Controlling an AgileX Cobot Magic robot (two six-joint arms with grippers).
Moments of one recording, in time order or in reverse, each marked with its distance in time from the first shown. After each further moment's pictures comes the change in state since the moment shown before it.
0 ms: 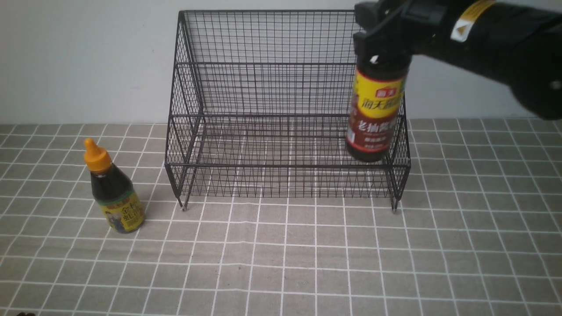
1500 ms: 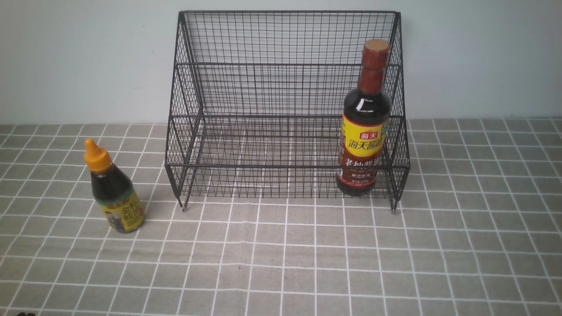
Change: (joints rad) right arm 0.000 -0.837 0.242 -0.012 0.790 0.164; left arm 0.000 0.000 0.000 0.000 0.000 0.000
